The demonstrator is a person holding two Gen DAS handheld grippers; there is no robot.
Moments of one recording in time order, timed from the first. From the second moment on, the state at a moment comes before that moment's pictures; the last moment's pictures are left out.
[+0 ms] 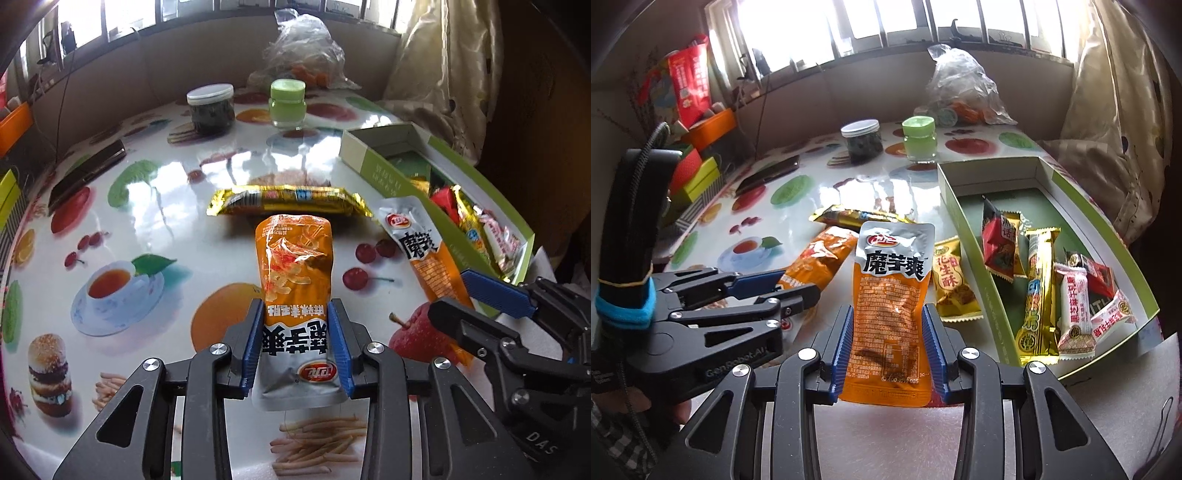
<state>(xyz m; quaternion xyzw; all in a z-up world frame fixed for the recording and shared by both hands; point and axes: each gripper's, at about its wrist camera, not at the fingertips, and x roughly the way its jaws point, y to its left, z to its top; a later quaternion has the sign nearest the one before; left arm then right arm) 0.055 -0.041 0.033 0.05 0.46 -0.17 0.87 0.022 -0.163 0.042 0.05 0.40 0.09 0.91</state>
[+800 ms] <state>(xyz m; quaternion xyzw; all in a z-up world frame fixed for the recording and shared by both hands) 0.065 -0.056 0.074 0.04 0.42 -0.20 0.88 0.022 -0.185 0.079 0.06 0.36 0.07 0.93</state>
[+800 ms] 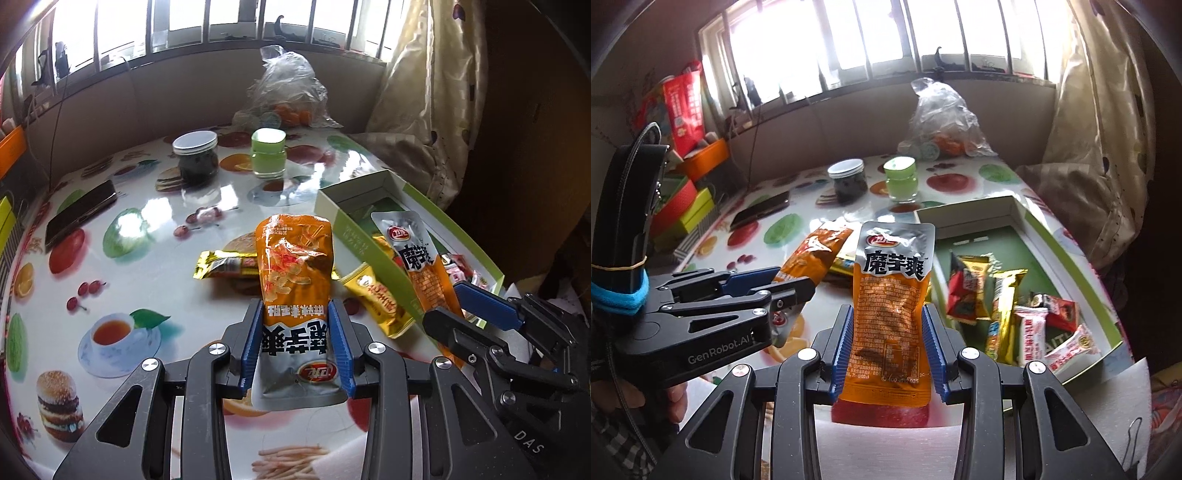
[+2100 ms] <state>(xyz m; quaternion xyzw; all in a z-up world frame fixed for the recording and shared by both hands) 0.095 -0.155 0.063 0.04 0.45 -0.27 0.85 0.021 -0.281 0.055 0.09 0.38 -0.04 0.92</state>
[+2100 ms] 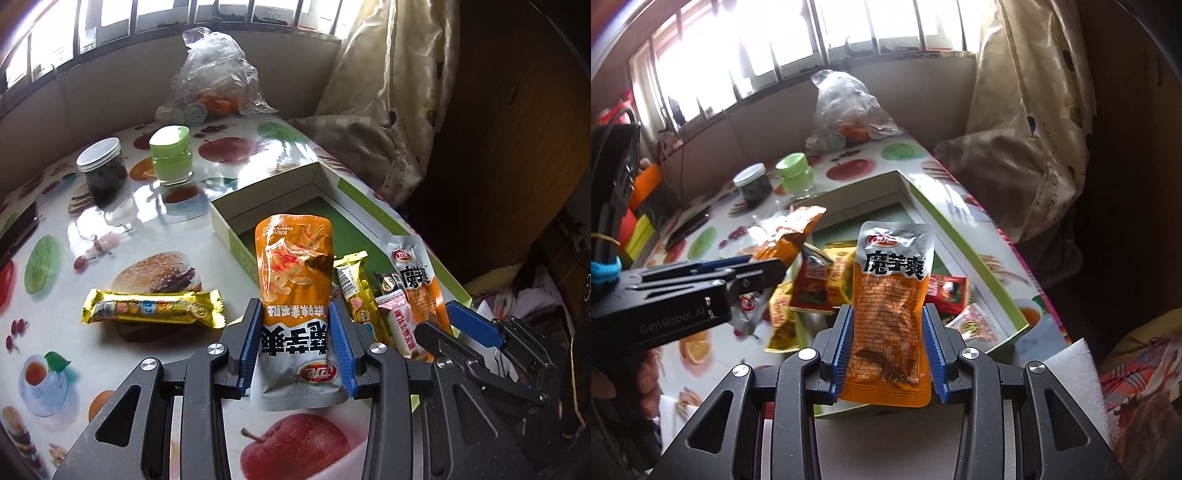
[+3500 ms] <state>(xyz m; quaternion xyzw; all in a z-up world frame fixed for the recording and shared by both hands) 0.138 -0.198 0.049 0.04 0.47 -0.25 0.85 0.043 -0.295 0.037 0.08 0.39 -0.06 0.92</state>
